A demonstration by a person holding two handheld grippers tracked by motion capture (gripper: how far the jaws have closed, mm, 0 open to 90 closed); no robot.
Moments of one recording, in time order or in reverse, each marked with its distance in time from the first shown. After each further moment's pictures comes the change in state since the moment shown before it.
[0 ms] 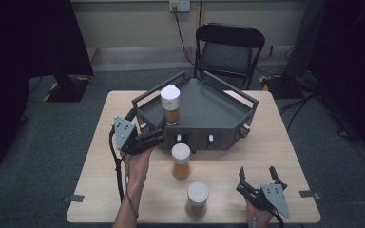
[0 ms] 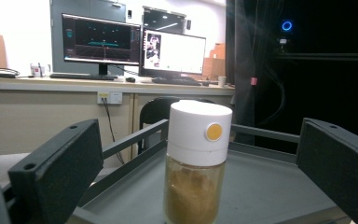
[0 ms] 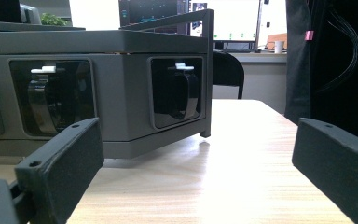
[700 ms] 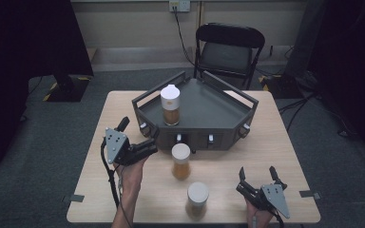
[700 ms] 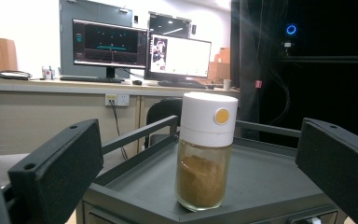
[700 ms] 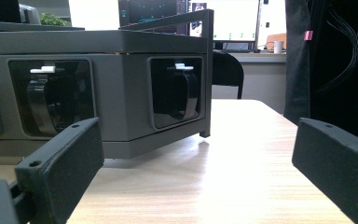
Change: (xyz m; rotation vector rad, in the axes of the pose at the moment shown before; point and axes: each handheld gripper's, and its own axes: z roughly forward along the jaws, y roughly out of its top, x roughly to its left) left arm 0.003 -0.012 -0.028 -0.021 0.027 0.006; right arm 0.000 0.000 0.000 0.000 -0.002 0.000
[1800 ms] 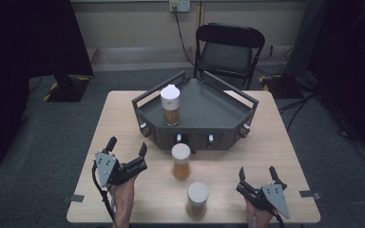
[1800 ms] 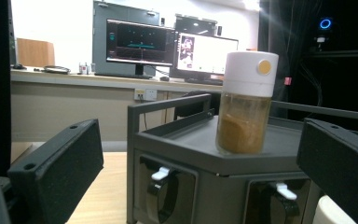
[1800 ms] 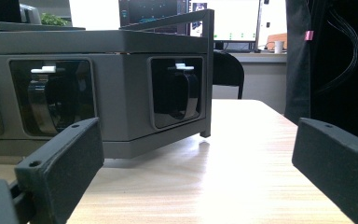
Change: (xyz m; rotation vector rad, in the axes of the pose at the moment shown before) left arm 0.003 -0.050 -0.043 -0.011 0.118 0.006; right arm 0.000 0.000 0.000 0.000 0.002 0.000
